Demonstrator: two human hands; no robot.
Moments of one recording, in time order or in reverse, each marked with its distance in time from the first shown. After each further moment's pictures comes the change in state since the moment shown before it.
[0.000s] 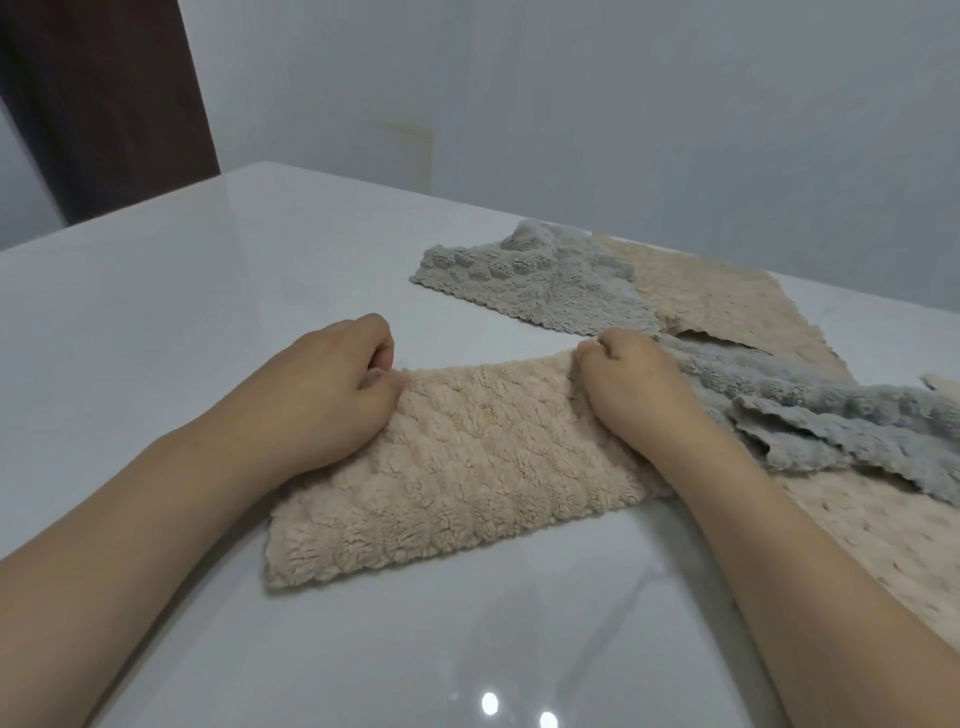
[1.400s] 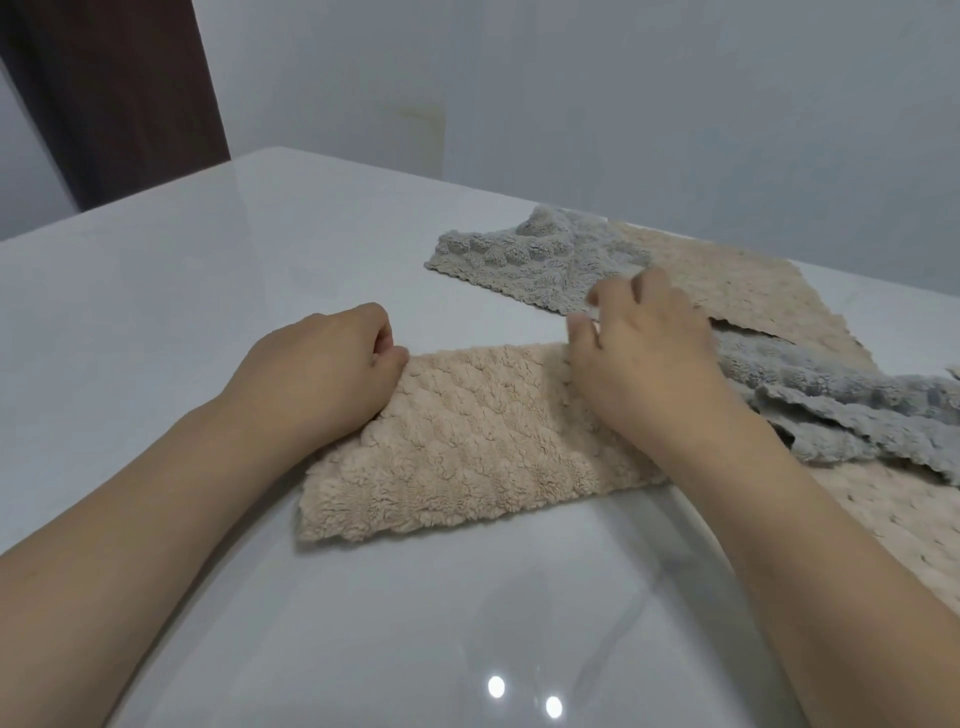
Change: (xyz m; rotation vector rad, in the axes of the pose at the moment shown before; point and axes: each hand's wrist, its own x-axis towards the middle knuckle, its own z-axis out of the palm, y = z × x) left_hand 0.007 -0.011 0.002 0.234 -0.007 -0.141; right_hand -0.017 -0.030 -0.005 -0.366 0.189 -0.153
